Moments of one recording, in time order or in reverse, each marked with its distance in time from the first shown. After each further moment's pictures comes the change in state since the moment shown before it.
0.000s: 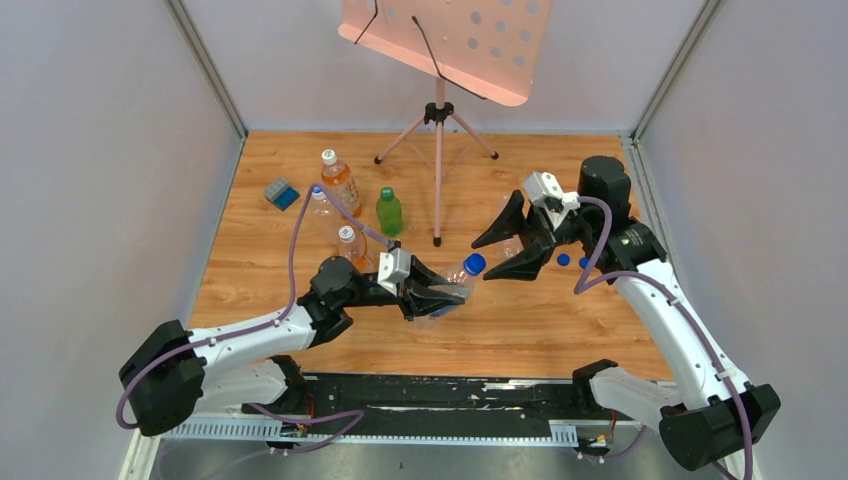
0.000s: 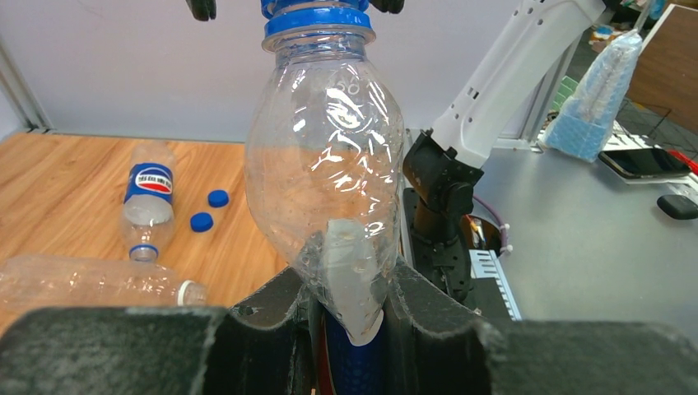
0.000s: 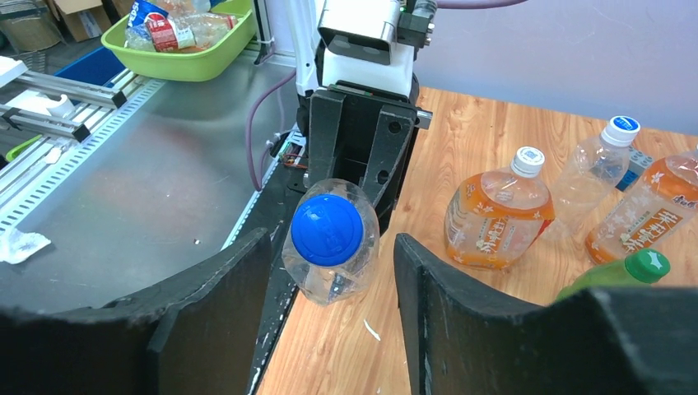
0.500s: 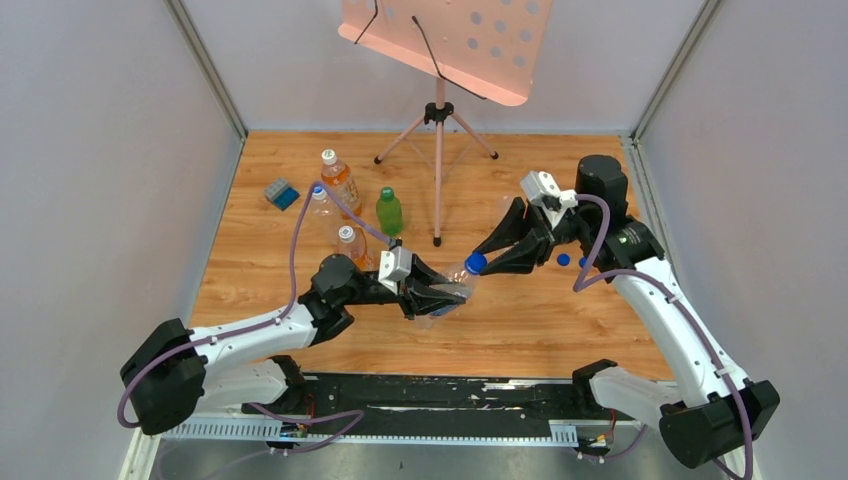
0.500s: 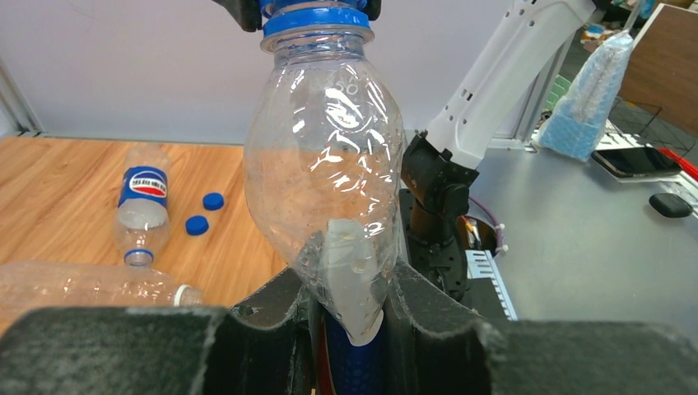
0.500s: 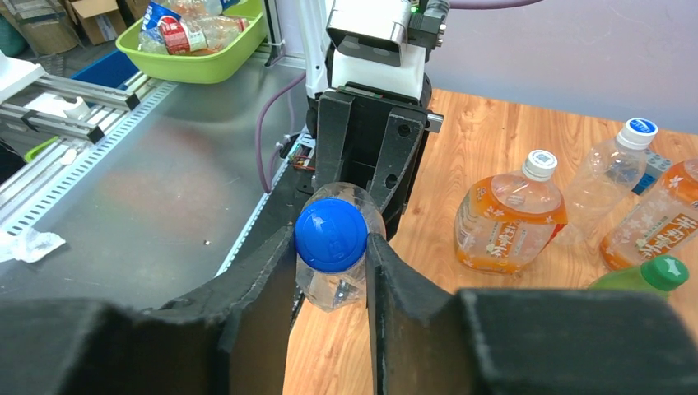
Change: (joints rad) left arm 0.000 0.011 0.016 0.000 0.021 -0.008; right arm 0.013 0.011 0.010 0.001 -0.016 0.011
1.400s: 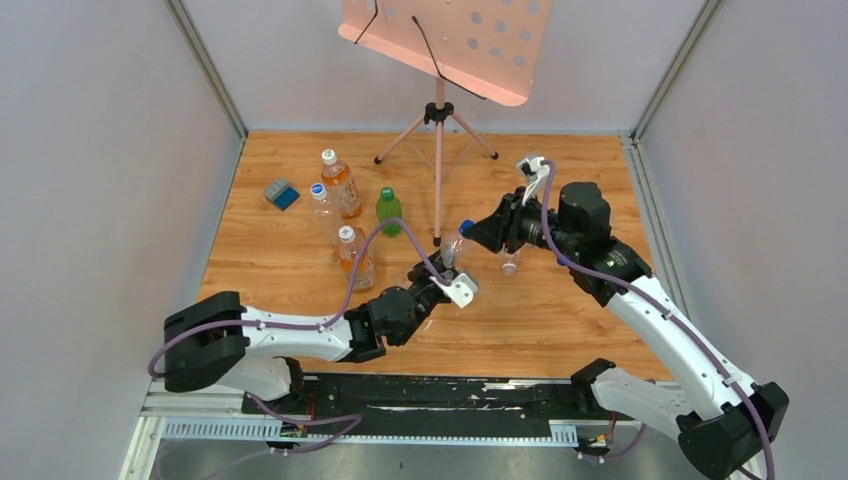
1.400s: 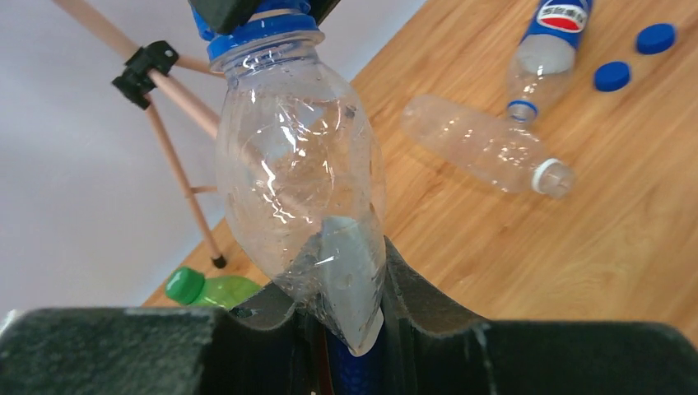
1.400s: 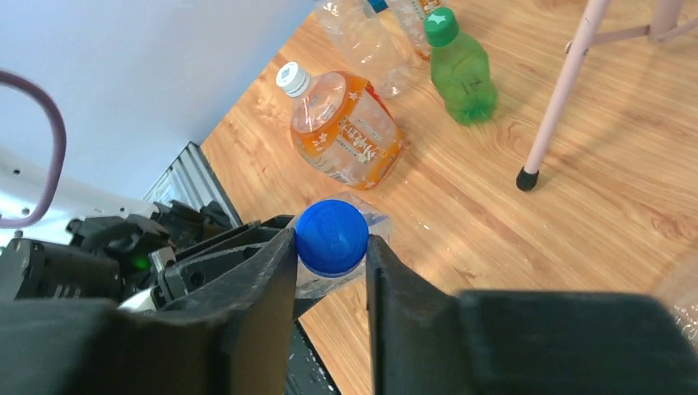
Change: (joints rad) left arm -0.343 0.213 0.071 -0.059 -1.239 0.776; right arm 0.163 -0.081 -0.159 0.109 0.991 0.702
